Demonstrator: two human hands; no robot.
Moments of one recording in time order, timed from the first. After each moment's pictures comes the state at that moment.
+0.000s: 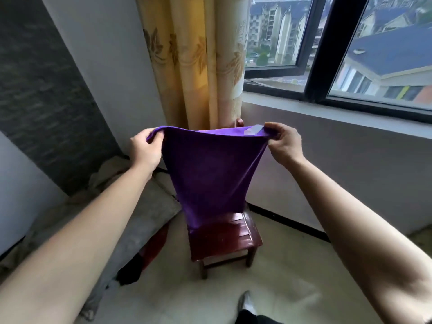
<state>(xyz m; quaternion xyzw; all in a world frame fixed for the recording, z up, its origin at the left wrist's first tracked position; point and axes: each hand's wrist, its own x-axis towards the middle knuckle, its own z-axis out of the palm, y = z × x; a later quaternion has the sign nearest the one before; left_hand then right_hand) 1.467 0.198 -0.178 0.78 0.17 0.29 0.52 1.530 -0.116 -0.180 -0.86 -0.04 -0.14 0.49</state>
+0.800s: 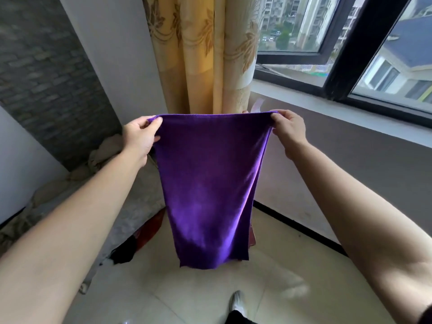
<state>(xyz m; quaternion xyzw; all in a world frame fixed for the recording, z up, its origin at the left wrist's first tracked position) 1.536 0.201 -0.190 0.67 0.23 0.21 0.67 1.645 -0.121 -0.191 -0.78 0.04 -0.03 0.62</state>
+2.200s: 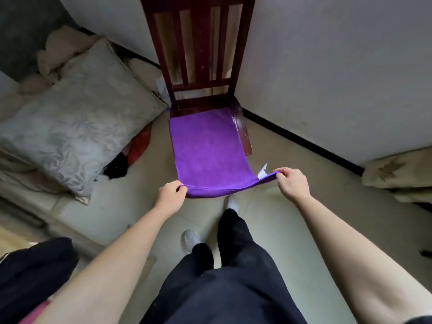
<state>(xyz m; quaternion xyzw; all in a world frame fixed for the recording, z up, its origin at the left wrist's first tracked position) 1.312 0.125 -0.487 0.87 0.27 -0.22 0.36 1.401 -0.206 -0.477 -0.93 0.15 0.21 0.26</state>
